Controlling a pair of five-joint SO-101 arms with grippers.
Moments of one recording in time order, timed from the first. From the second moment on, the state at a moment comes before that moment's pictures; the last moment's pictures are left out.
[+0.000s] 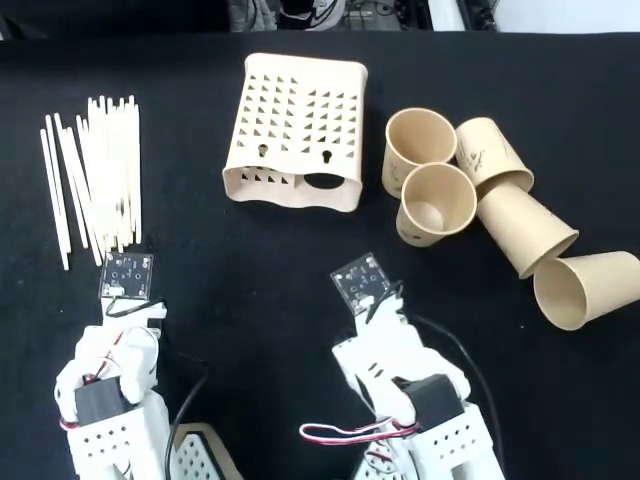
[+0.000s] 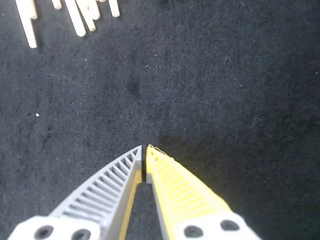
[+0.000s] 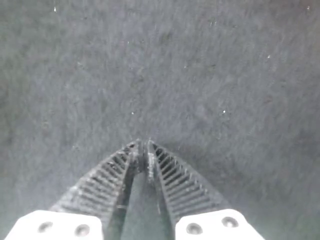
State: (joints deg) left arm -23.4 -104.2 96.3 73.4 -21.8; right arm -23.8 -103.3 96.6 73.2 4.0
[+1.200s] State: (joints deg) left arm -23.4 -104.2 96.3 73.4 -21.8; right arm -13.5 -103.3 96.6 57.0 26.7
